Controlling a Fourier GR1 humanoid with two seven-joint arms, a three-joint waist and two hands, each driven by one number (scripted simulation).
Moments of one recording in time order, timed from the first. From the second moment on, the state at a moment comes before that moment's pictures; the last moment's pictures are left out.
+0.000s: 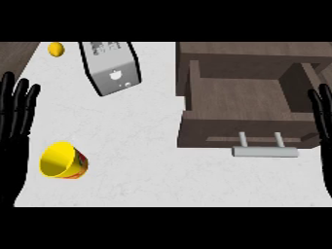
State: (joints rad) left arm -0.03 0.10 -0.02 -2.10 -0.02 0.01 -0.02; right arm 0.01 -0.09 -0.01 -2.10 0.01 0.03 -0.02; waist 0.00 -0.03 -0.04
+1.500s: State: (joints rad) left arm 0.03 0.01 -0.03 -2.03 -0.09 0.46 0.04; right arm -0.07 -0.07 -0.01 -2.03 -0.11 0.09 0.08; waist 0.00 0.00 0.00
